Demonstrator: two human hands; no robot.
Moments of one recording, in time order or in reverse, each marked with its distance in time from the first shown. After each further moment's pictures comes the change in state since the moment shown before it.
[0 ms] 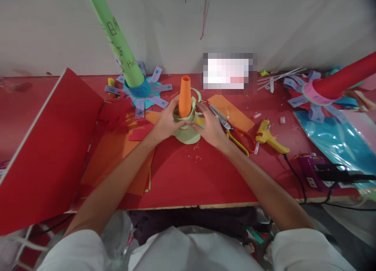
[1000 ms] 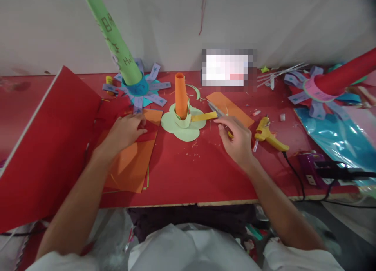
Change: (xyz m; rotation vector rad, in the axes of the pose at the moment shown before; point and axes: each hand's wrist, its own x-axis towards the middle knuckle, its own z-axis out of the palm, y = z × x) left_hand -0.061 0.018 -0.116 0.822 -0.286 -0.340; right_hand -0.062 -0.036 -0.058 -0.247 0.212 0.019
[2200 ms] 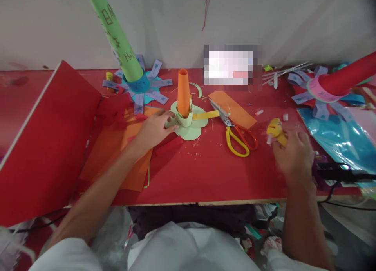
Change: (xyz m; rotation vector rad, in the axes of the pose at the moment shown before) left_hand 0.021 0.078 0.035 -0.277 0.095 0.115; right_hand -0.066 0.100 -0.098 -0.857 -0.011 0.544
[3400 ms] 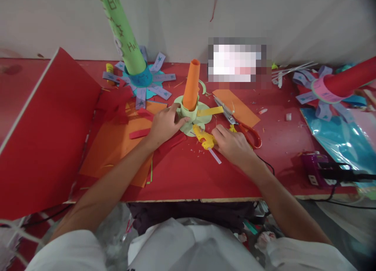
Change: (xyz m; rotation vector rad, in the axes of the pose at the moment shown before) left_hand 0.012 0.012 0.029 0.093 0.023 -0.143; right_hand -0.025 -0.158 -0.018 -0.027 -0.203 -0.957
